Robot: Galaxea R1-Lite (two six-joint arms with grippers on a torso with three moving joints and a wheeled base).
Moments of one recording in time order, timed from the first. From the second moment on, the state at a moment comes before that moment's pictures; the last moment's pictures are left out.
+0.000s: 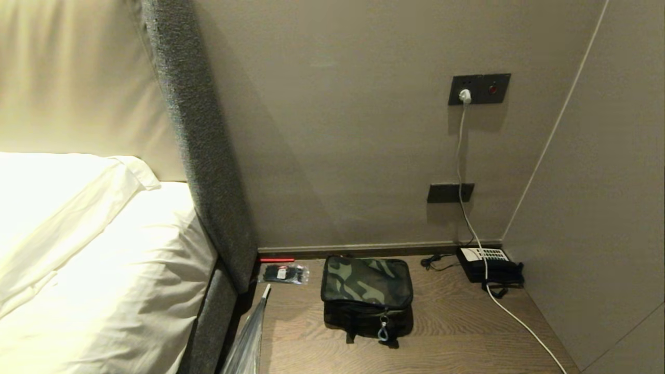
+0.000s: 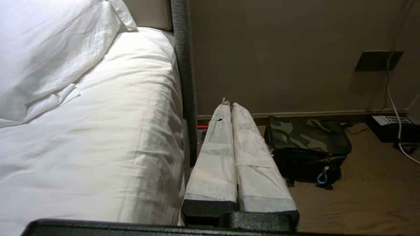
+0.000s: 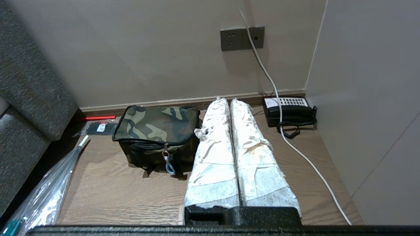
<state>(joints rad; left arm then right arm) 0.00 0.01 -0.17 0.11 -0.06 0.02 0.00 0.00 0.00 -0.03 -0.01 0.05</state>
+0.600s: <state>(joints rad) 0.00 0.02 -0.25 0.27 -0.06 0.01 0.00 0.00 0.00 -0.03 -0.01 0.05</state>
